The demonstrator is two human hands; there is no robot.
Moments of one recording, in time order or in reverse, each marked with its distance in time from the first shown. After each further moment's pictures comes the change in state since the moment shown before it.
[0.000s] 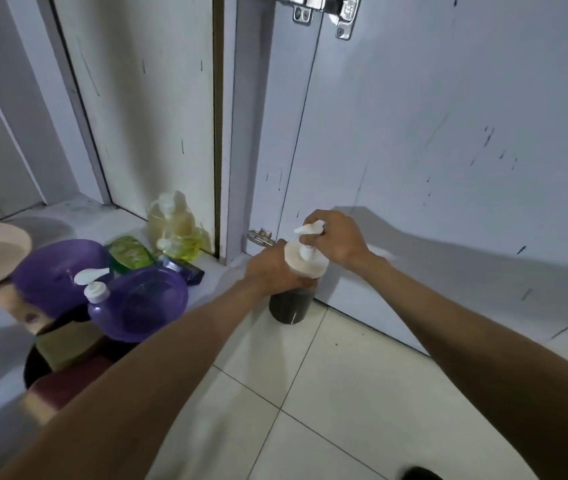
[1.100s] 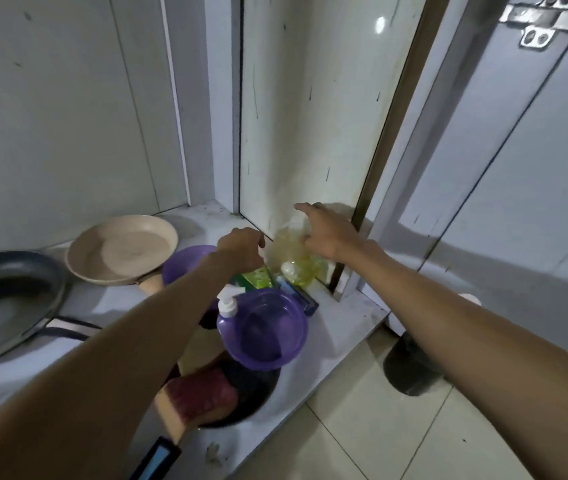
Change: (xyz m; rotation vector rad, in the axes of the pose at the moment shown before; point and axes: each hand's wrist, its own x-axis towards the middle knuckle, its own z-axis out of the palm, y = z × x) left_hand -0.026 -0.195 -0.182 0.398 0.133 -0.385; right_hand 0.107 -0.162 0.154 -0.363 -0.272 -0.489
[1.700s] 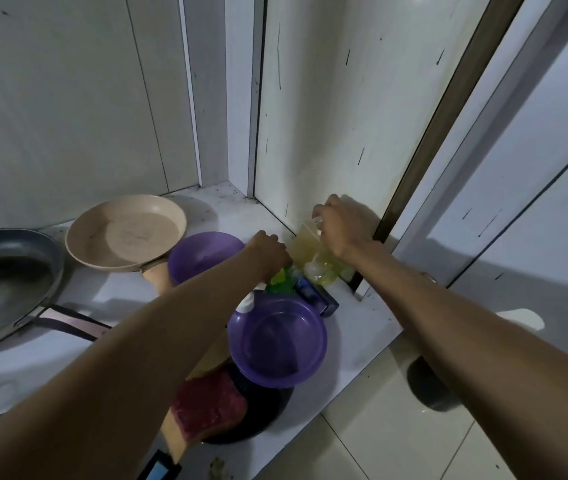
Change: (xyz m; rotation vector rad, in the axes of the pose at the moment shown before) left_hand 0.037 -0.003 0.039 0.798 -0.233 0.357; right_hand 0.048 0.019 0.057 -0.226 0.116 -0.067
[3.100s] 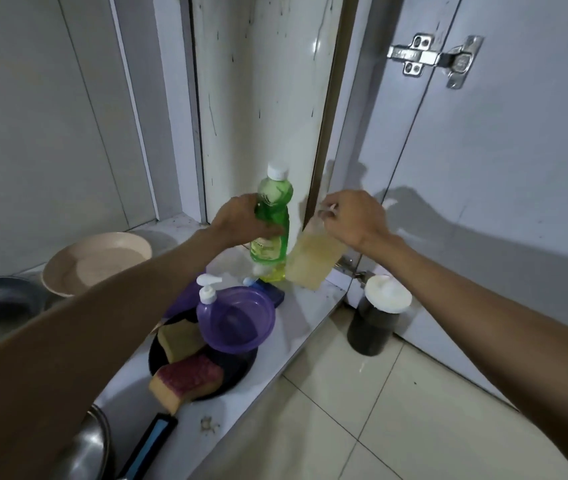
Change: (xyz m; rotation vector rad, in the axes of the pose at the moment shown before) left_hand -0.108 0.009 -0.118 -1.104 0.576 -0.149; right_hand -0.147 0.006 -0.164 0.189 0.220 0.328
